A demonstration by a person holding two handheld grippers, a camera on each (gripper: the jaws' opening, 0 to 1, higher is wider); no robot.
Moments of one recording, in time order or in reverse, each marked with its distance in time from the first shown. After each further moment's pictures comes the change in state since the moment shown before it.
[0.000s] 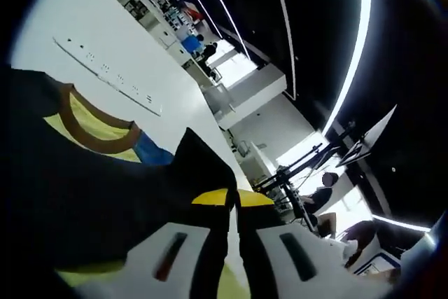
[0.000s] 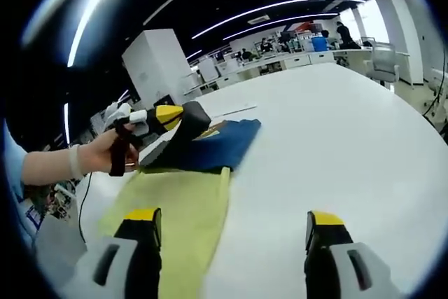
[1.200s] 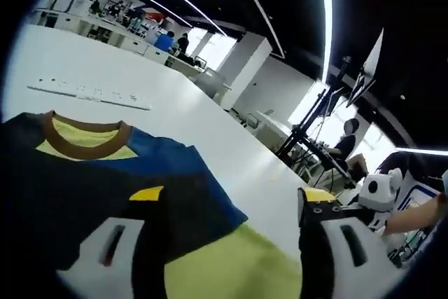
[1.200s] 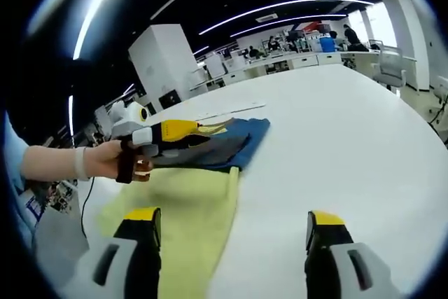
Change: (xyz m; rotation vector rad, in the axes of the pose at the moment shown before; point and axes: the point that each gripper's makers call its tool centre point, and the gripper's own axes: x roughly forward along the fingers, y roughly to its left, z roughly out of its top) left arm 0.007 0.013 -0.026 0.374 0.094 0.011; right arm 0.002 0.012 0.001 -0.038 0.020 0.022
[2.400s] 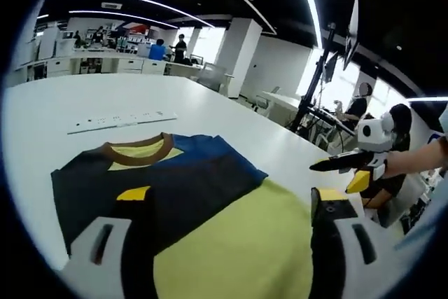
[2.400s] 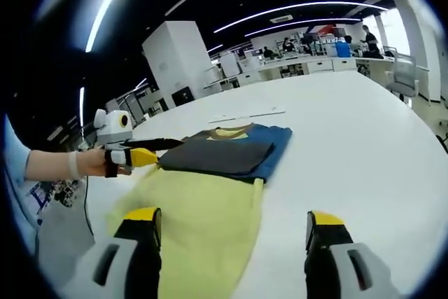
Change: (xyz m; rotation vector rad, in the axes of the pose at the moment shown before) left arm -0.109 0.022 0.004 0.251 0.072 0.108; right arm 0.007 0.029 0.016 -0.059 0.003 0.068
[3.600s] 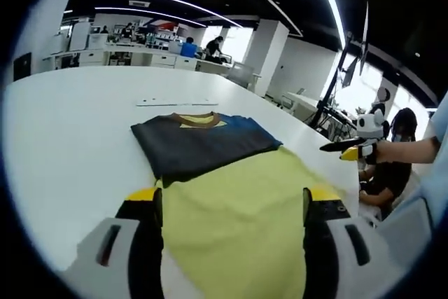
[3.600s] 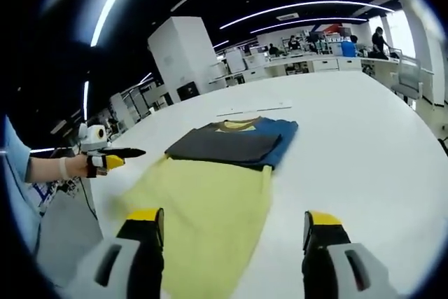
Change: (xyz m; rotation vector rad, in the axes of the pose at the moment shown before) left arm -0.137 0.020 -0.051 -0.078 0.021 0.144; right arm -0.019 0.014 -0.020 -0.040 0.046 0.033
